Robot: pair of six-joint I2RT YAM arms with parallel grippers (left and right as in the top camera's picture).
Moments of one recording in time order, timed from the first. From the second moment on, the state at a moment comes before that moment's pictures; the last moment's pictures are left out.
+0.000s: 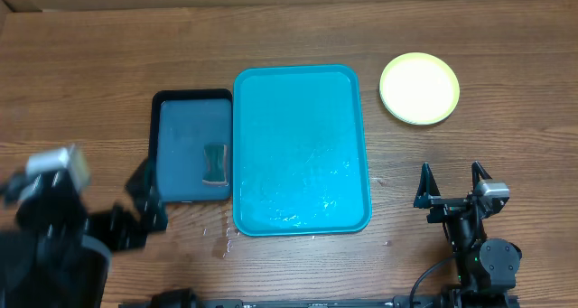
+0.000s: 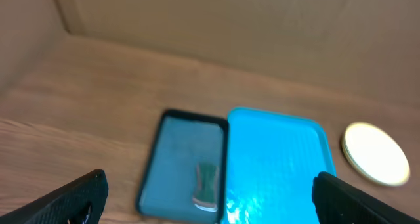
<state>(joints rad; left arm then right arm) 0.16 0.75 1.59 -1.27 0.09 -0.16 -0.01 0.01 0.02 -0.03 -0.08 0.15</state>
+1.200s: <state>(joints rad) 0.15 0.01 0.88 -0.40 0.08 -0.18 -0.01 0.01 0.02 -0.03 -0.08 0.15</state>
